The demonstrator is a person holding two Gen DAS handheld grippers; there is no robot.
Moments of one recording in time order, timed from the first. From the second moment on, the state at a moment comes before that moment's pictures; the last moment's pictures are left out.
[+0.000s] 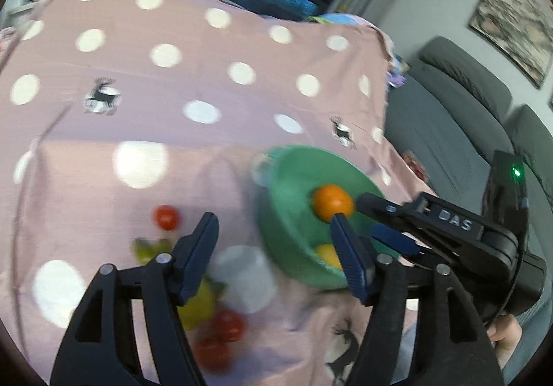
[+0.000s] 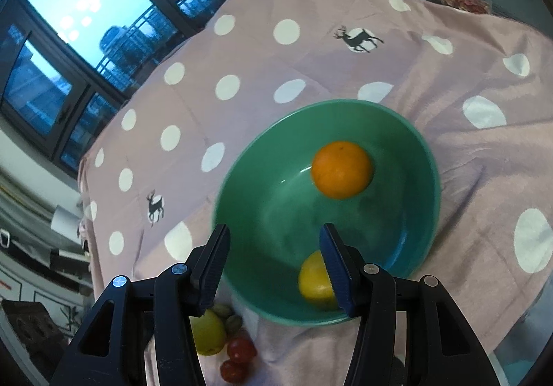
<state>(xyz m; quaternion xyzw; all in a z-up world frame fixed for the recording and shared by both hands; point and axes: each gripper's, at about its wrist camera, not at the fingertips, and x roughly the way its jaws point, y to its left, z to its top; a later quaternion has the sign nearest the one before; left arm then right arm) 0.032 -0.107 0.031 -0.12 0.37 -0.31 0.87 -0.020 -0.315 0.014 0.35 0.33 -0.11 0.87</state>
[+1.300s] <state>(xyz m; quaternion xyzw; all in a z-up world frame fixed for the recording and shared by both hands) 0.056 0.016 -0.001 -0.17 0.47 -0.12 0.86 0.020 -0.195 0.013 0.22 0.42 0.05 0.88</state>
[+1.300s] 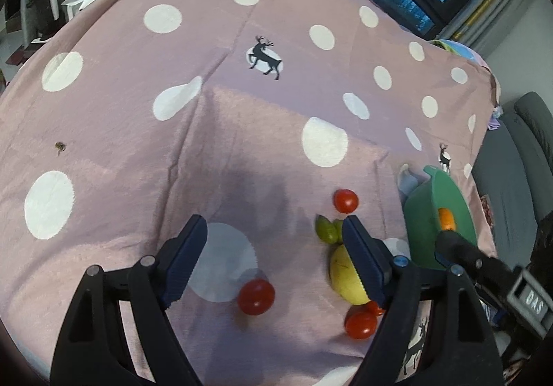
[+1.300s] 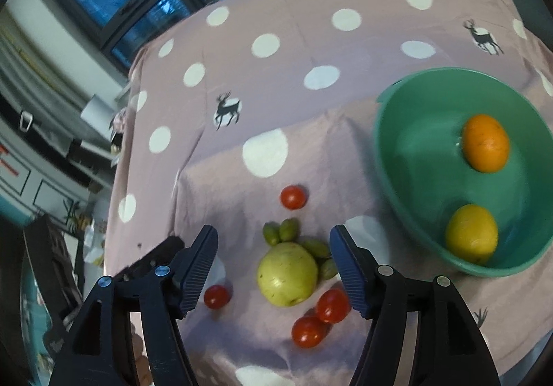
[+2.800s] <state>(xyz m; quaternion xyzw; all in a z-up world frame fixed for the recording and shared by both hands) 0.062 0.015 -0.011 -0.16 0.49 -0.10 0.85 0.050 -0.148 -0.044 0.11 0.51 0.02 0.85</state>
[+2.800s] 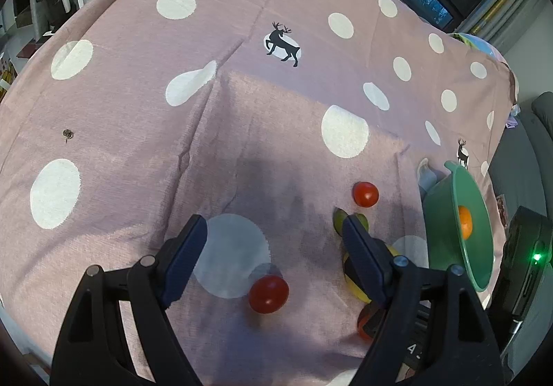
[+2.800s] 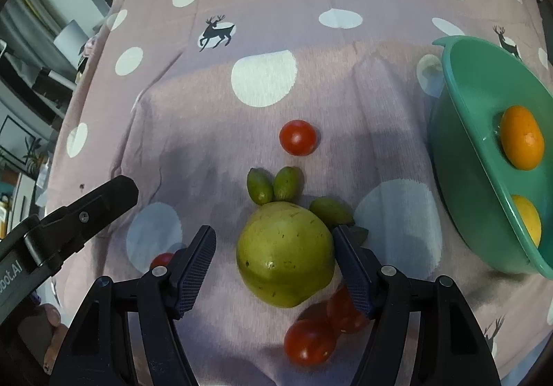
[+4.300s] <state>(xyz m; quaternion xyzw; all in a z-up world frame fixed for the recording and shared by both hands) 0.059 0.024 -0.012 -0.15 0.49 -0.09 0.85 0.051 -0.163 -0.041 0.21 0.48 0.03 0.85</state>
